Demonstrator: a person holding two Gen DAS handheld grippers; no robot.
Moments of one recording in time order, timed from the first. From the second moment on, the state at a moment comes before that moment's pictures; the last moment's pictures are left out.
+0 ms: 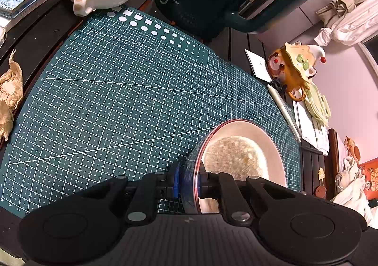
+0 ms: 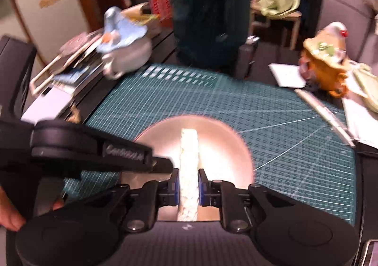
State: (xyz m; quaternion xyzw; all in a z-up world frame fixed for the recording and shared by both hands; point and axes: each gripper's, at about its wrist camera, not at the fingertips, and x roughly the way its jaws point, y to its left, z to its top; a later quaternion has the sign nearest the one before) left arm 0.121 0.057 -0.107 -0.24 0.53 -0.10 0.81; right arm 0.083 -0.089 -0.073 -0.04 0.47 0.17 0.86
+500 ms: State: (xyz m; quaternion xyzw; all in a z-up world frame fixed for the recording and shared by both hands) left arm 0.120 0.055 -0.107 -0.24 0.53 -0.10 0.81; right arm 0.082 -0.093 -0.069 -0.07 0.46 0.14 0.87
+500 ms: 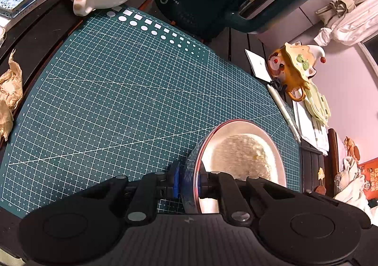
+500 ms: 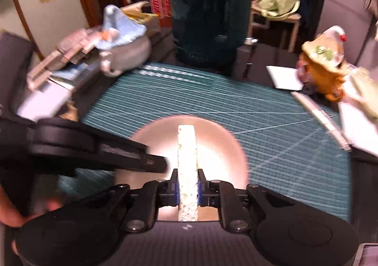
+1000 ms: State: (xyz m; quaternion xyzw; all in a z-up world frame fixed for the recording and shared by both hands) left arm 0.120 0.055 -0.107 -0.24 0.53 -0.10 0.81; right arm 0.082 -0.101 -0.056 -0.01 0.46 0.17 0.87
